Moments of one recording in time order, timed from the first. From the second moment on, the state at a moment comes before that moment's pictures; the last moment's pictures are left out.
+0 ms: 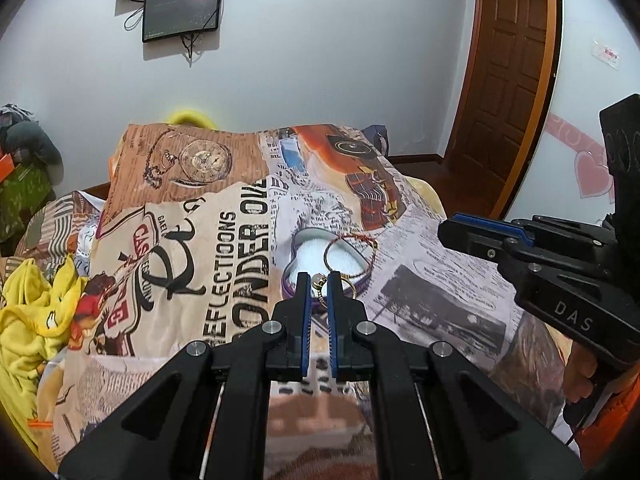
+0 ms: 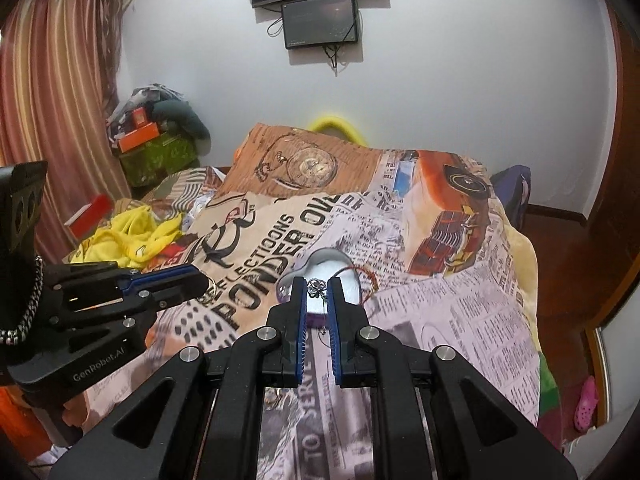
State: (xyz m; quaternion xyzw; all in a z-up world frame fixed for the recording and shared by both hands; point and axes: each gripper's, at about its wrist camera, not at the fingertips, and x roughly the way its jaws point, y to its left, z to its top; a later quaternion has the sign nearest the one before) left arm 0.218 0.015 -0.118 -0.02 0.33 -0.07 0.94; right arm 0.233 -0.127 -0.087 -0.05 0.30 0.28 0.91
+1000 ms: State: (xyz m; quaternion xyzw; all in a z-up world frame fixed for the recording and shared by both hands) left arm 0.324 0.024 -0.178 -0.02 0.42 -0.11 0.90; right arm 0.319 -0.097 -0.138 -0.04 0.38 0.29 0.88
